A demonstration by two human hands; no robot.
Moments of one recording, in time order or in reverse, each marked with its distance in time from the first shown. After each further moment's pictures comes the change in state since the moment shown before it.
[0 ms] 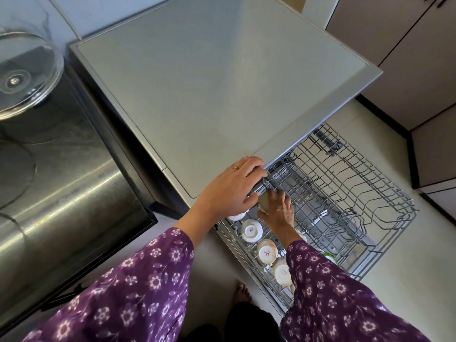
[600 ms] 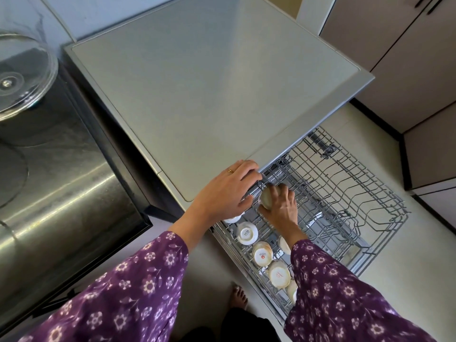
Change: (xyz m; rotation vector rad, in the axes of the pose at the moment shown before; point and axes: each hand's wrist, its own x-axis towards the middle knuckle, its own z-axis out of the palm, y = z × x) left_hand 0.001 0.002 -0.003 -0.028 0.004 -0.016; right_hand 0.005 0.015 -0.020 -0.017 0.164 -0.075
